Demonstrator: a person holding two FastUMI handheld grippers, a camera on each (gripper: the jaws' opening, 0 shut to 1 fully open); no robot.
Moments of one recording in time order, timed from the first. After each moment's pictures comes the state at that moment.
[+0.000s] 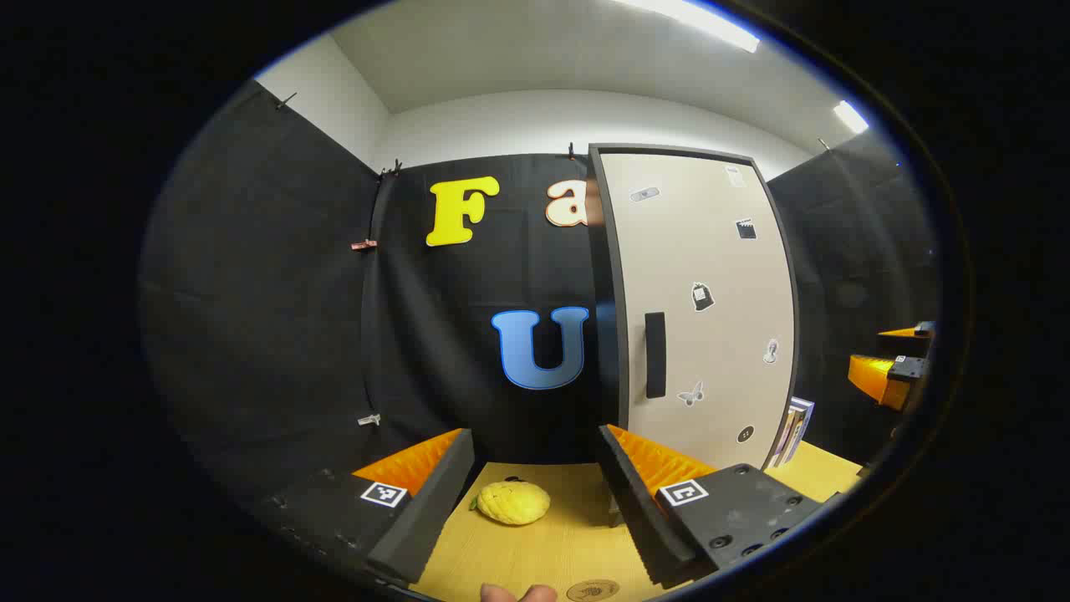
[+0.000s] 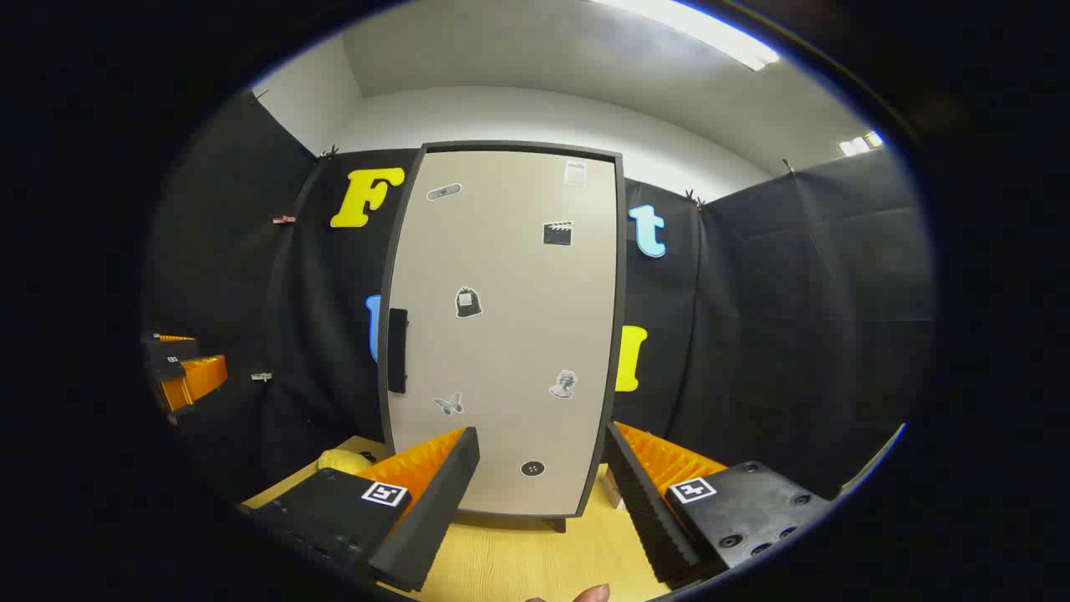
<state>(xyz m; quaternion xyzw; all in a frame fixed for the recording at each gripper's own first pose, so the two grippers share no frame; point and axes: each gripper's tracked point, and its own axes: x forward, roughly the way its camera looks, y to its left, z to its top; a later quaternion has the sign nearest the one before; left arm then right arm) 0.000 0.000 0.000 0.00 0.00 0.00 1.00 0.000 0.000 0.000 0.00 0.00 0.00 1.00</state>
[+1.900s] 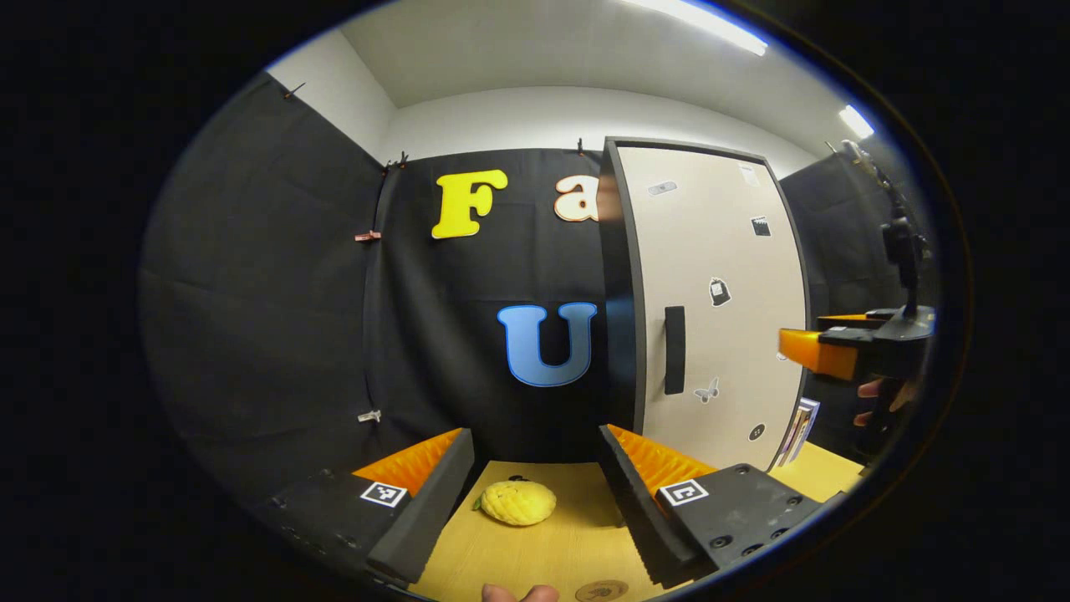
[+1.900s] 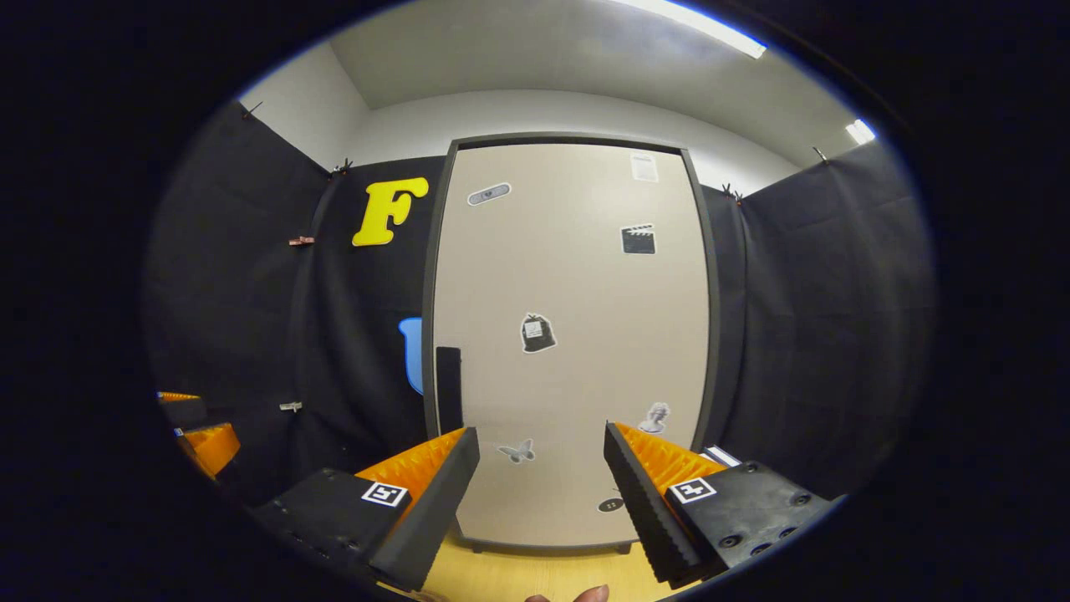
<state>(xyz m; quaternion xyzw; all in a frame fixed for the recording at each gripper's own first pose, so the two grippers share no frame) 0.015 0.032 -0.009 -0.01 0.01 0.00 1.00 0.095 0.107 0.030 0.04 -0.01 0.06 1.00</state>
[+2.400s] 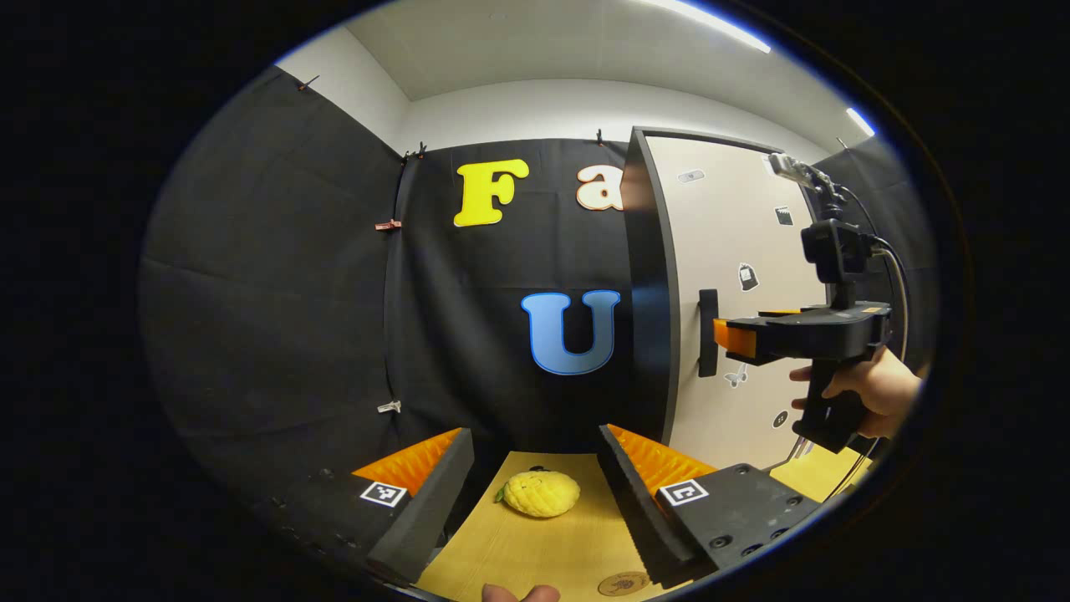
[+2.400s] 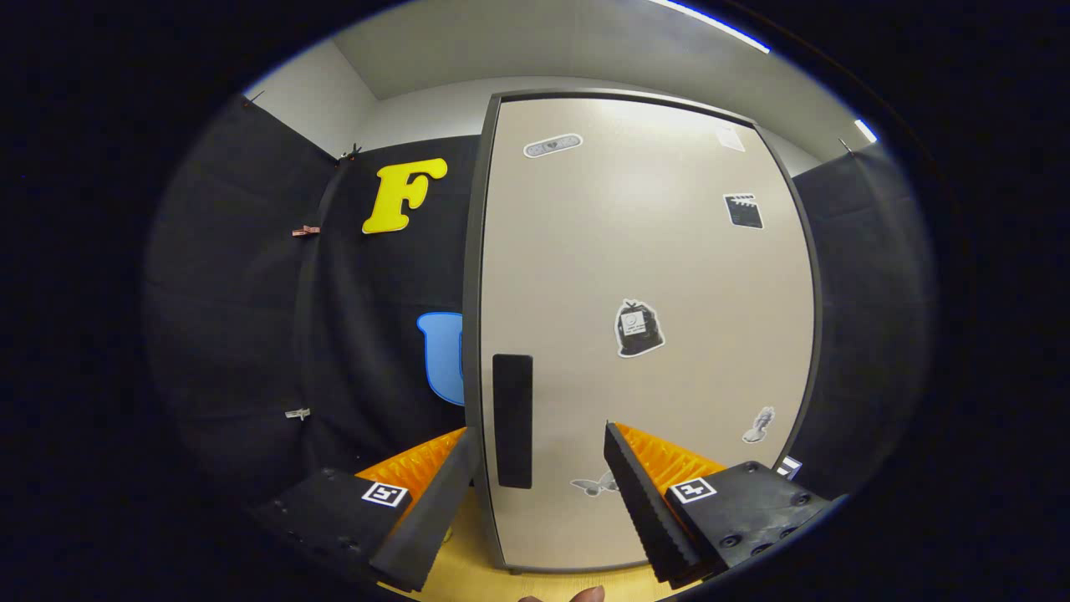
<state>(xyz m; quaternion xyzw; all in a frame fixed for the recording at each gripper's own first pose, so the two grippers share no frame) 0.015 0.074 -0.028 0.00 0.02 0.03 1.00 0.180 0.199 0.010 0.04 0.01 0.08 1.00</state>
